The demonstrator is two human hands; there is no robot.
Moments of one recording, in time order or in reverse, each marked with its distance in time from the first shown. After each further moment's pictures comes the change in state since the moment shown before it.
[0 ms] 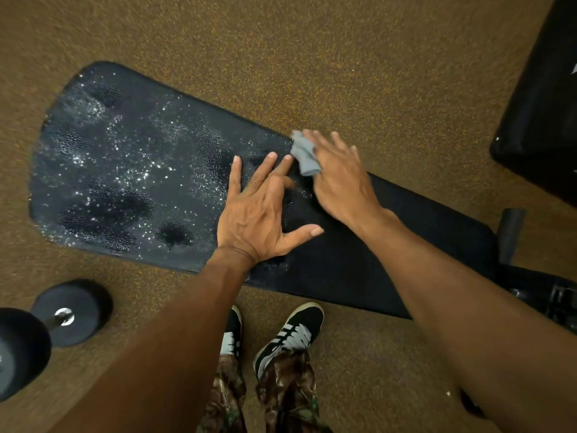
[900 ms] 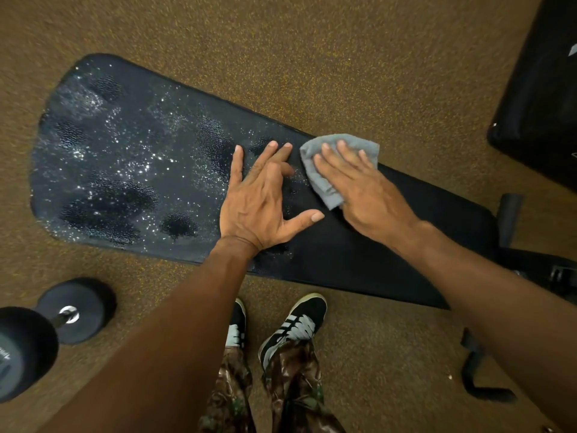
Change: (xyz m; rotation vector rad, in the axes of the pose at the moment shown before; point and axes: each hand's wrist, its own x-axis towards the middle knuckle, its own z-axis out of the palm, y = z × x) left_hand -0.001 -0.003 0.000 -0.103 0.048 0.003; right_hand -0.046 0.041 -0.003 -0.178 -0.101 -0.250
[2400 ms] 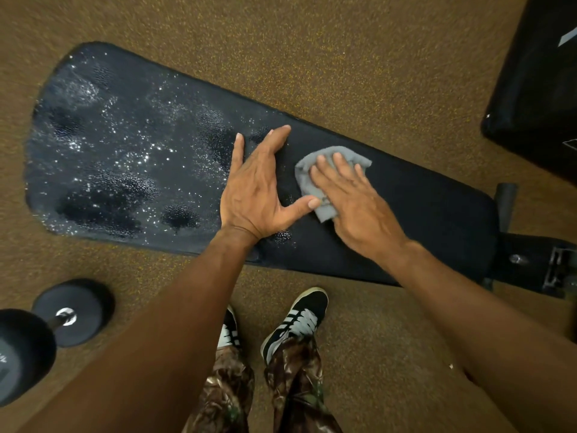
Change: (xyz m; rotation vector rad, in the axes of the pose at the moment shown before) left_hand 0.000 -0.004 -0.006 -0.185 0.014 -0.029; right_hand -0.026 -0.028 0.036 0.082 0.150 0.028
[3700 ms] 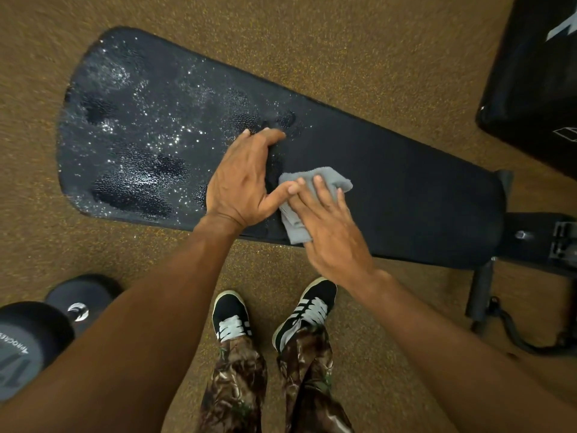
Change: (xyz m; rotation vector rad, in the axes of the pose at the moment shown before) left_hand -0.030 -0.041 -0.042 -0.037 0.047 0.120; right_hand -0.028 -0.097 0.049 -0.027 -0.035 0.097
